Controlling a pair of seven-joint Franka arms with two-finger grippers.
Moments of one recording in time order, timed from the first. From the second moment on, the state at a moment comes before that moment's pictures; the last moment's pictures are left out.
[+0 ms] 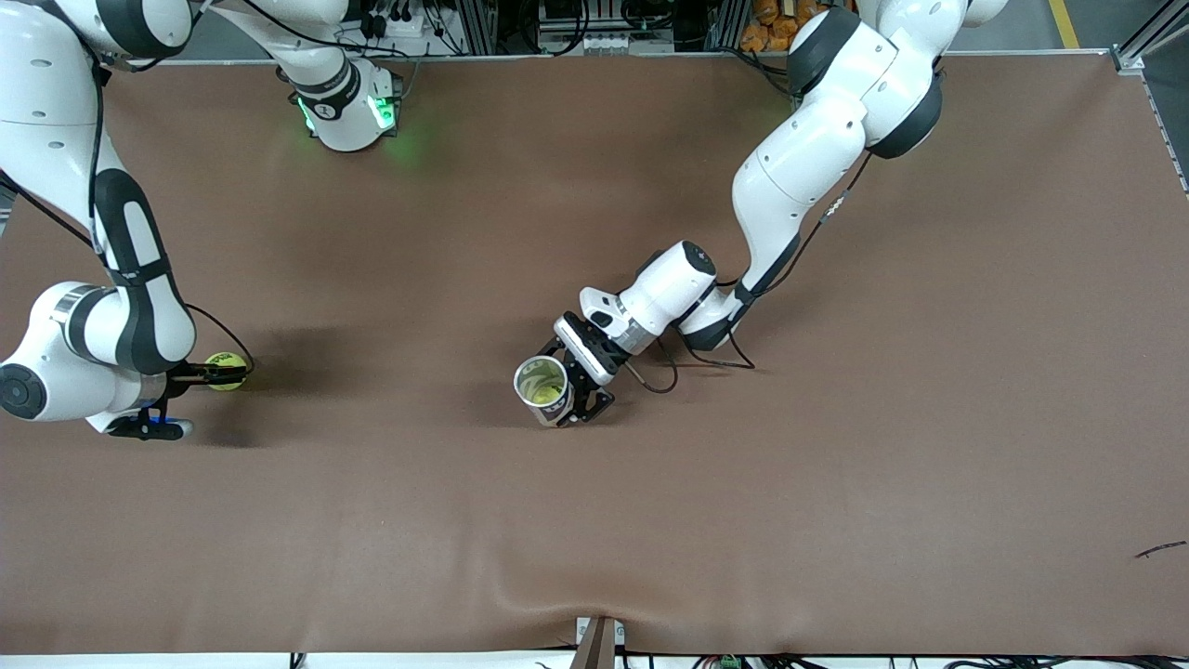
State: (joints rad) left arm -0.46 1.14 -0.39 -1.47 0.19 3.55 0.25; right arm -0.20 0.66 -0.06 -1.68 0.00 1.99 -0.17
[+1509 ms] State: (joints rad) left arm -0.45 1.14 -0.39 -1.47 0.19 3.55 0.25; right arm 0.10 0.61 0.17 -1.32 0.34 1.85 0.37
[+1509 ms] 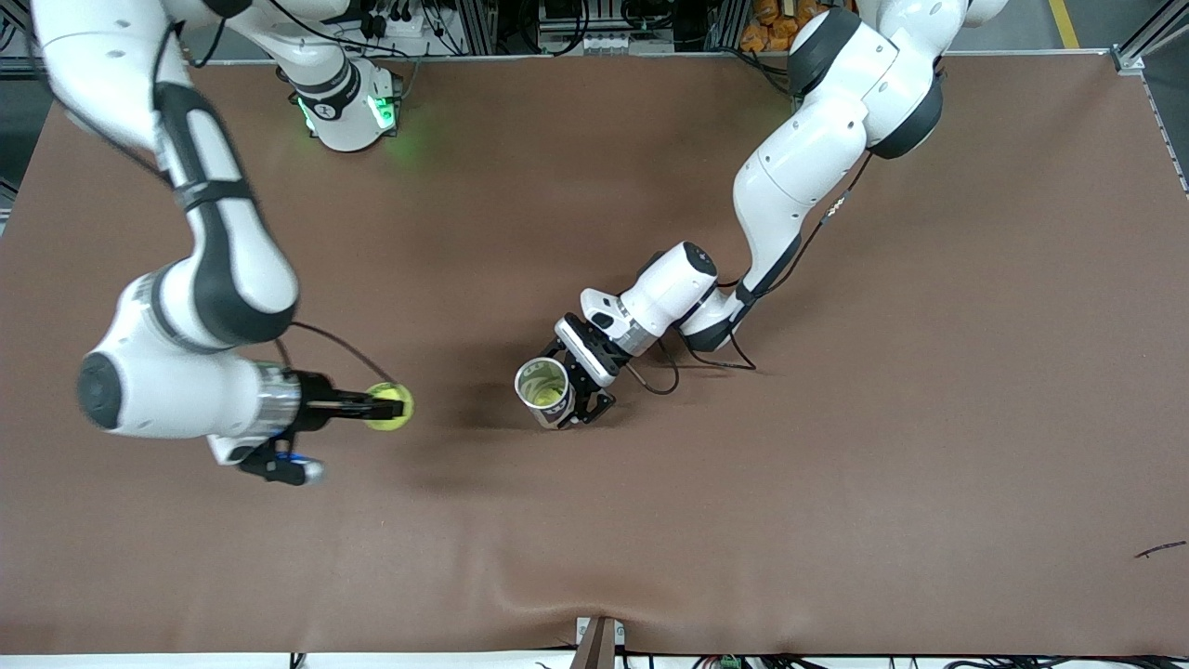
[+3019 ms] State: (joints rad) left arm -0.45 1.14 -0.39 -1.47 0.19 3.55 0.25; right arm 0.39 0.64 0.15 -1.27 0.29 2.04 0.93
